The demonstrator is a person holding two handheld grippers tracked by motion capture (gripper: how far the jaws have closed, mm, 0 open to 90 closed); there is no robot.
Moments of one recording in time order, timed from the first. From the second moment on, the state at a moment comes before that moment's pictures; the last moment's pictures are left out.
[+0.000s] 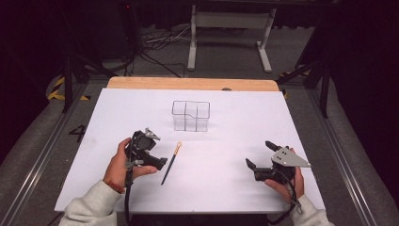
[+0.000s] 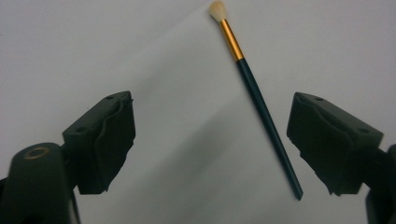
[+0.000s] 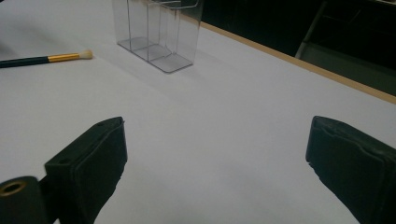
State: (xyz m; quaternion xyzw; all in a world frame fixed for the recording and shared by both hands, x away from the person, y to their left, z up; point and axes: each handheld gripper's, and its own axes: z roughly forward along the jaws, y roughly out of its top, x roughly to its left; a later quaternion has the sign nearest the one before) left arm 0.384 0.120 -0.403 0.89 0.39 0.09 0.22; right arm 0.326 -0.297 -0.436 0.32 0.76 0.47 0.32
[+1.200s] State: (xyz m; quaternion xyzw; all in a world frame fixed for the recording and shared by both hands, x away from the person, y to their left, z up) left arm 0.417 0.070 -0.424 0.92 0.37 0.03 0.10; right arm 0.329 -0.295 -0.441 0.32 0.77 0.45 0.30
